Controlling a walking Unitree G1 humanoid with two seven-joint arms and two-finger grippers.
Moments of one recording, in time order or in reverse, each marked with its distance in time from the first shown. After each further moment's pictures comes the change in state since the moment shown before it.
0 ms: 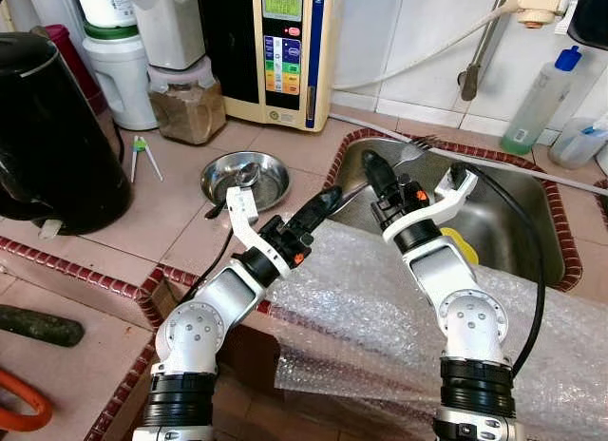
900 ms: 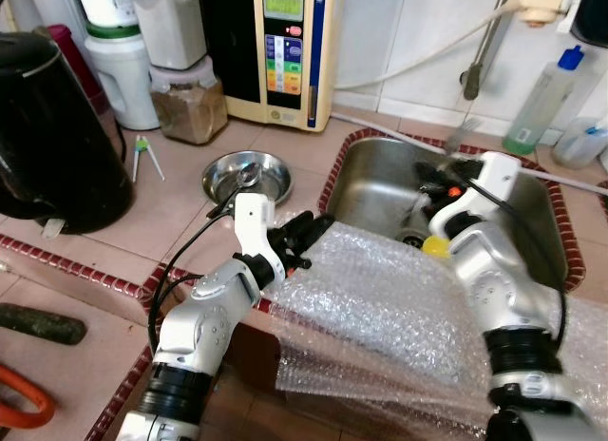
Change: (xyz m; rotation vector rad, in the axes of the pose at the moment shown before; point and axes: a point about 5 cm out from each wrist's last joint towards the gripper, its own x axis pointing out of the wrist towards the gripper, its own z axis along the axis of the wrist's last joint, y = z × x) left arm -0.009 0.028 -0.001 0.609 0.177 0.203; right arm -0.001 -0.067 0.077 -0.762 -0.026 -0.347
